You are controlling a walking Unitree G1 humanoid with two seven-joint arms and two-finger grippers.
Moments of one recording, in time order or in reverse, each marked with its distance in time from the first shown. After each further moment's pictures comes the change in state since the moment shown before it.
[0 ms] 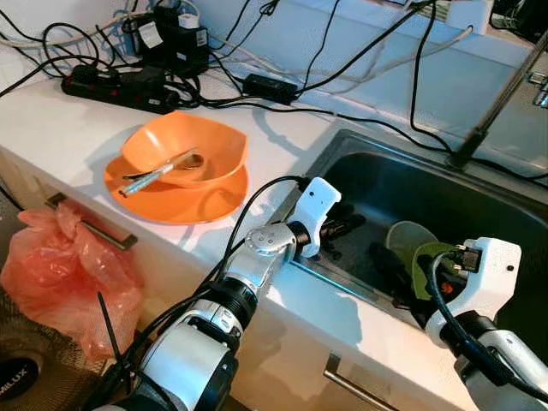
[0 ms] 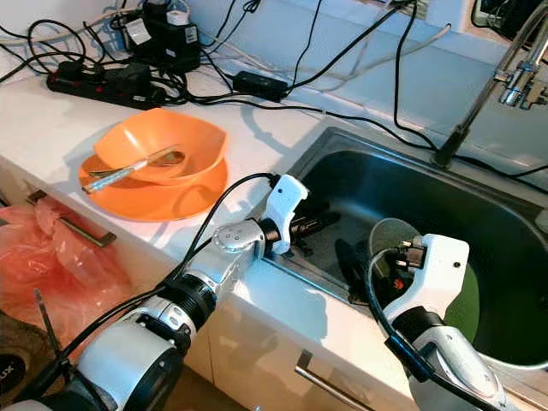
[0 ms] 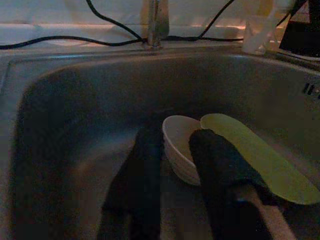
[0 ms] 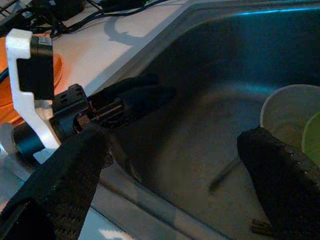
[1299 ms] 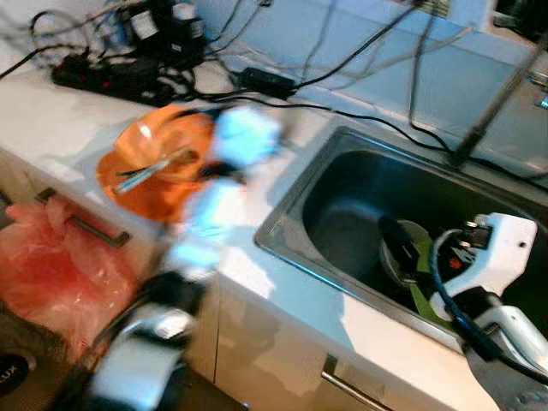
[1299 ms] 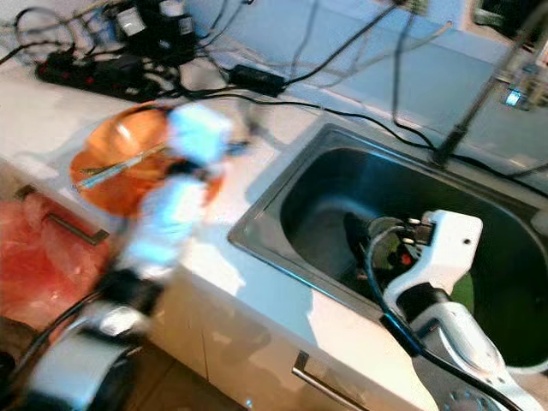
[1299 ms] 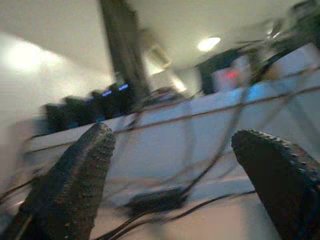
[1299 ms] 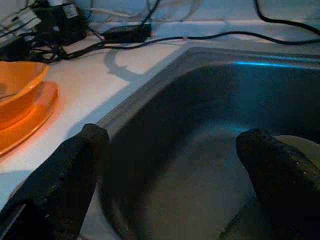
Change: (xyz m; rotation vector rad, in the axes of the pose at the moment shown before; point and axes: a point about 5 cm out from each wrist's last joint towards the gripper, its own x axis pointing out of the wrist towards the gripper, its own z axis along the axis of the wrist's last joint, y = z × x) left arm -0.094 0.069 0.085 0.523 -0.522 0.719; right arm 0.017 0.000 0.020 -0.070 -0.136 0.020
